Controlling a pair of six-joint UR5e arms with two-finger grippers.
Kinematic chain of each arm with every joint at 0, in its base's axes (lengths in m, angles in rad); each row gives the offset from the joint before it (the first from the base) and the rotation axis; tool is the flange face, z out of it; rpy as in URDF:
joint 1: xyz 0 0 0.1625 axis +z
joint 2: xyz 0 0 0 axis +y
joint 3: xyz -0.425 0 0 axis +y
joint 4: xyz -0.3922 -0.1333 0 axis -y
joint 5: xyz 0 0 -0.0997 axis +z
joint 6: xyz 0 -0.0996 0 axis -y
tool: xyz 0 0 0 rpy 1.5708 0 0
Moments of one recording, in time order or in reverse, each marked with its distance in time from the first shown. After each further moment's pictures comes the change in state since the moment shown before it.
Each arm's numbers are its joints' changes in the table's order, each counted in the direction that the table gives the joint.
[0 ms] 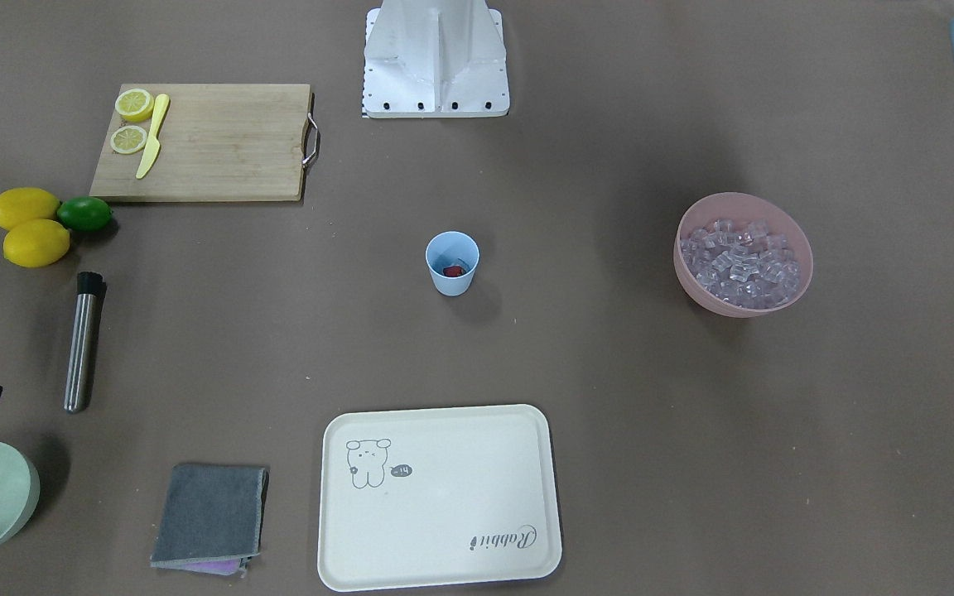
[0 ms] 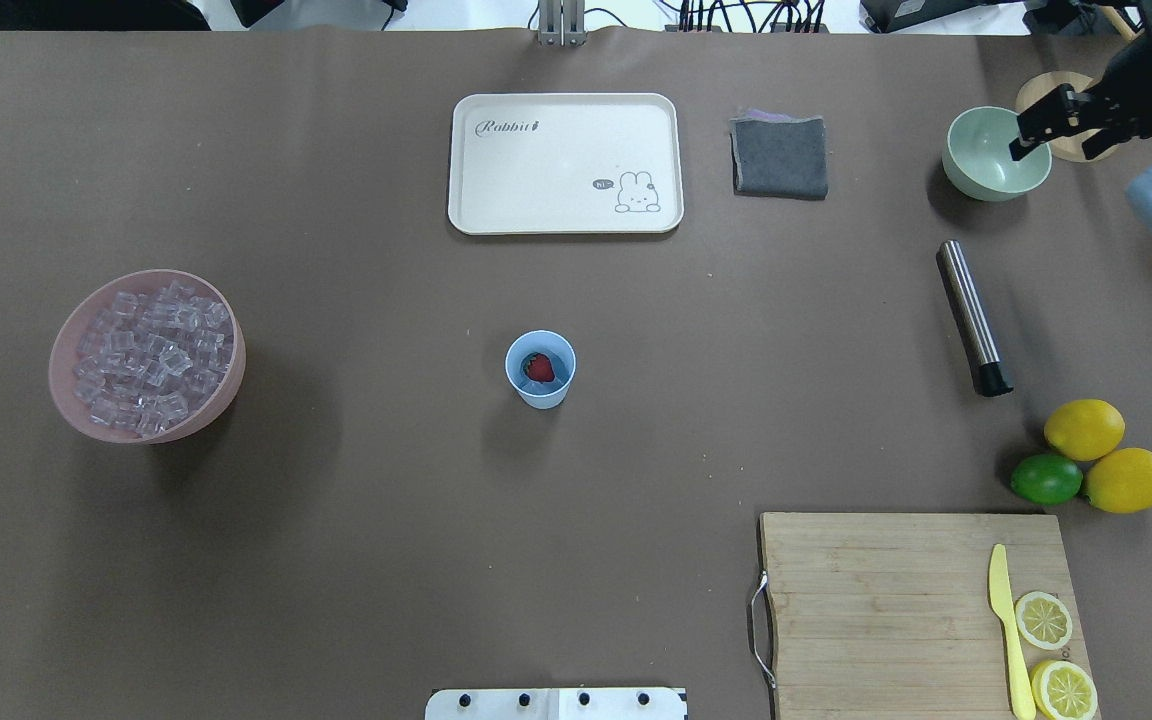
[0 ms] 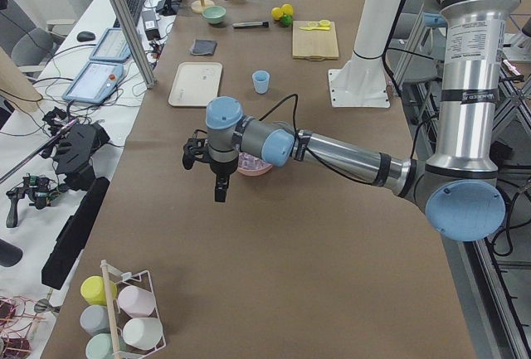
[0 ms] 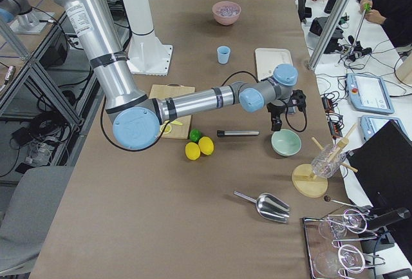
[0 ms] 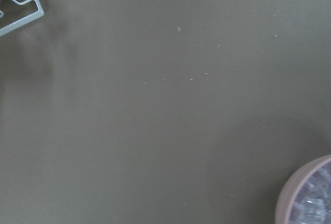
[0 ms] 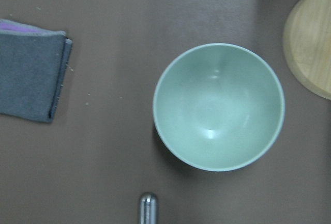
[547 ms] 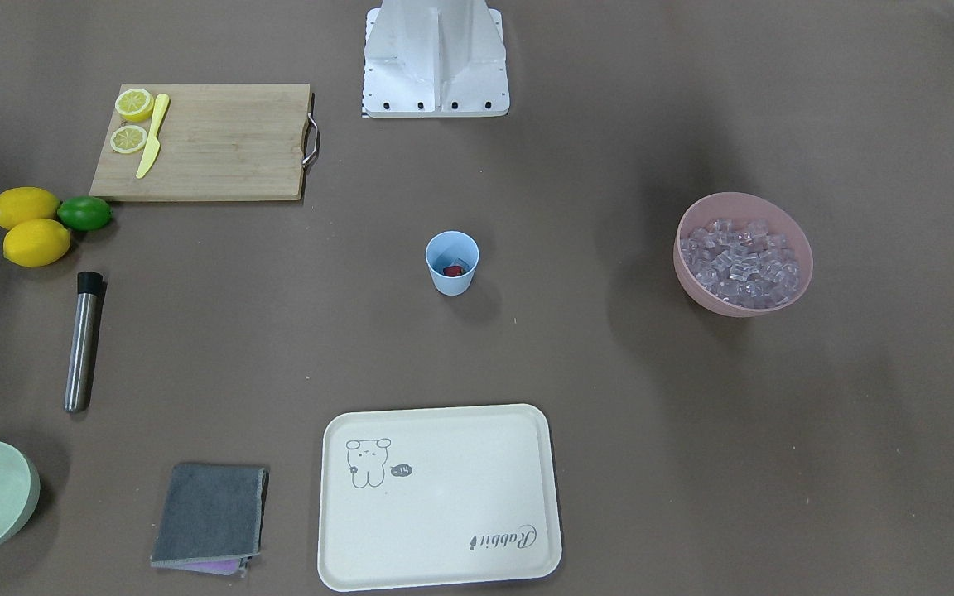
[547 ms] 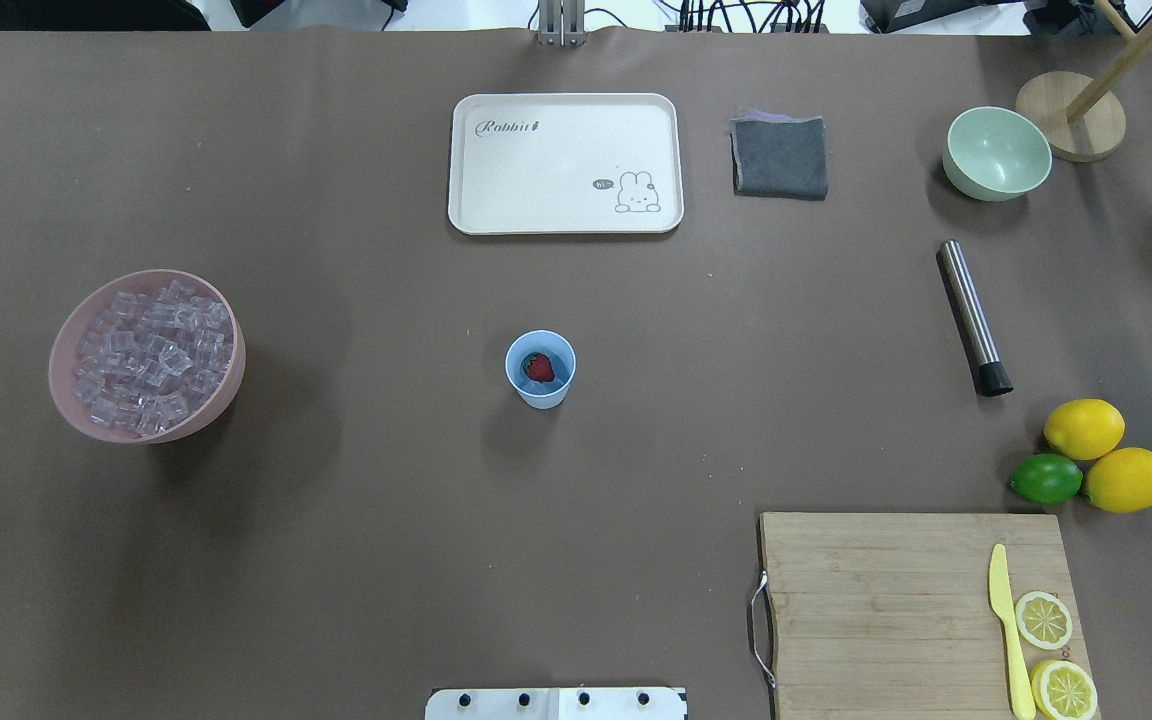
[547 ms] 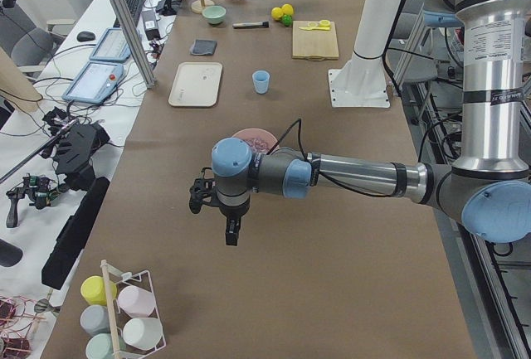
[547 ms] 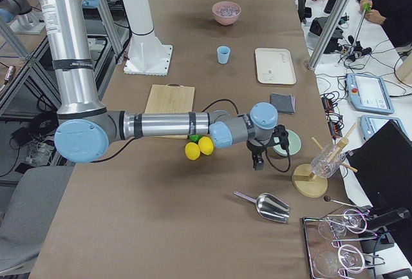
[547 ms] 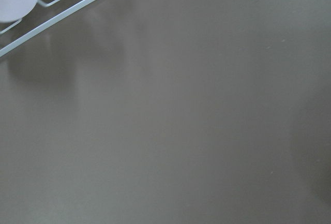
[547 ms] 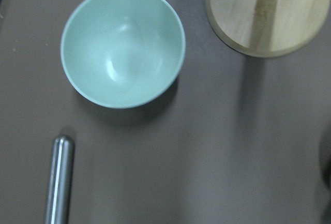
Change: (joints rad) left arm -0.105 -0.085 -0.050 0.044 0.017 0.158; right arm 0.158 0.301 -0.113 0.005 -0.055 -0.266
